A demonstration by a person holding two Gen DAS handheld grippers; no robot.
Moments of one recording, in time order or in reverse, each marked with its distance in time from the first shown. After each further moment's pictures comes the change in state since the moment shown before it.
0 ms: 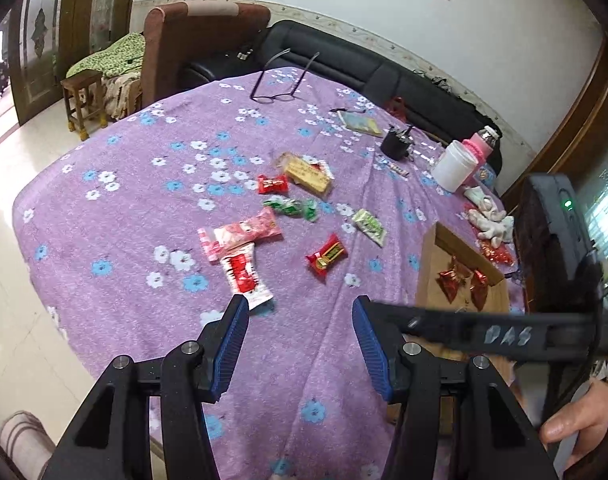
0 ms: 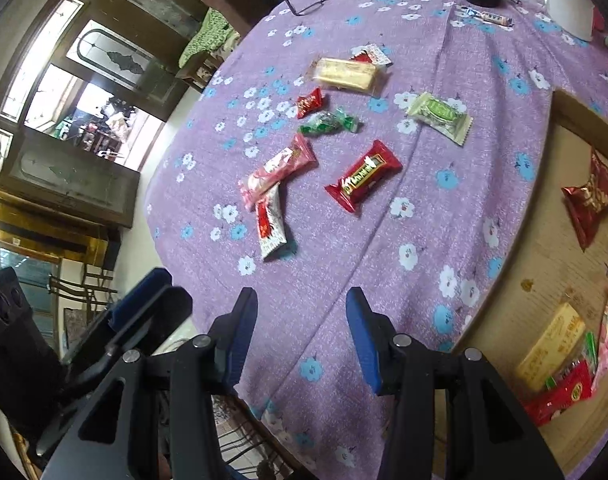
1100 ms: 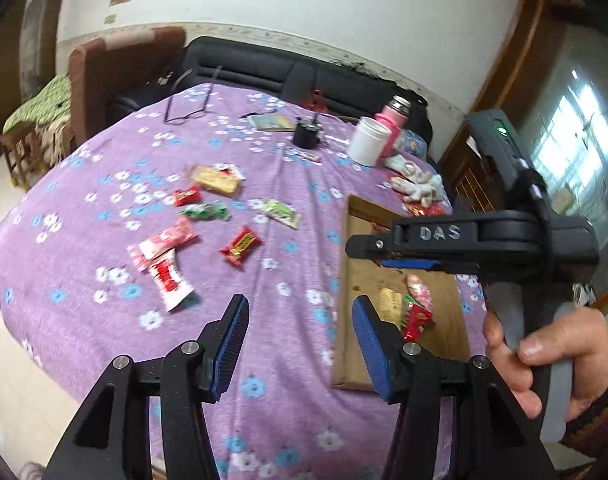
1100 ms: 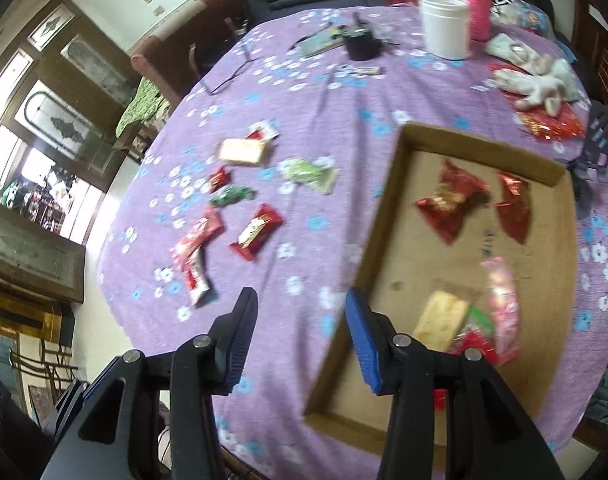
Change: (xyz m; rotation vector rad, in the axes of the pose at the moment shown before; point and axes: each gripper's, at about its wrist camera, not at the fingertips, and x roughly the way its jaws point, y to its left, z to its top) left arm -0.033 -0.047 -0.026 0.206 -0.019 -0.193; right arm -0.062 -0.020 -0.020 0.133 -0.203 -0.252
